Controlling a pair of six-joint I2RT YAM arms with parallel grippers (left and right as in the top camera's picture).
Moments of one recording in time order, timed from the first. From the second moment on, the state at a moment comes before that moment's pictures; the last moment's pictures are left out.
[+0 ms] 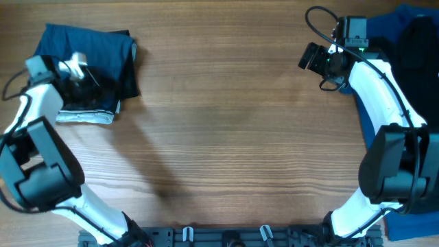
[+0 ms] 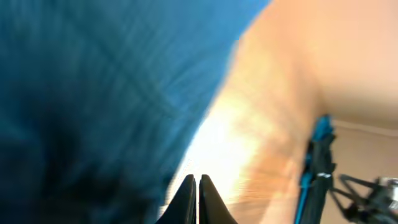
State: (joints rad) left arm 0.45 1.95 1.30 -0.50 0.83 -0.28; right arm -0.03 1.87 1.42 -0.64 -0.07 0.41
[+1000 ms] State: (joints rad) left arm 0.69 2.03 1.41 -0.42 0.38 -0.50; right arm -0.03 1.87 1.42 -0.64 -0.07 0.41
